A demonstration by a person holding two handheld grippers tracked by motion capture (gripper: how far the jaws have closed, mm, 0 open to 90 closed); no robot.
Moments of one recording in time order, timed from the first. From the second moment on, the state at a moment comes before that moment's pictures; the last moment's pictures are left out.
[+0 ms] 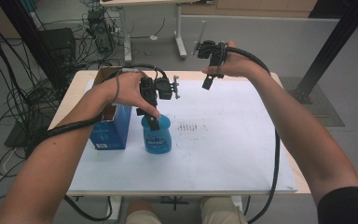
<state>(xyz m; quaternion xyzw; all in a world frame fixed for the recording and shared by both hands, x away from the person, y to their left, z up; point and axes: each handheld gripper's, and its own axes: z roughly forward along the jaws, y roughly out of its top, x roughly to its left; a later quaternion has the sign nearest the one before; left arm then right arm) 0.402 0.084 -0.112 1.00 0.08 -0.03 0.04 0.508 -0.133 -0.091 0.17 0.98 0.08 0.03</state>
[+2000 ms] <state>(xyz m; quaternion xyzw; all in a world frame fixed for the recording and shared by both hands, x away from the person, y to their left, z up) 0.405 0.082 -0.155 1.00 0.08 -0.02 0.02 0.512 -0.128 -0.098 0.17 0.98 0.07 0.03</state>
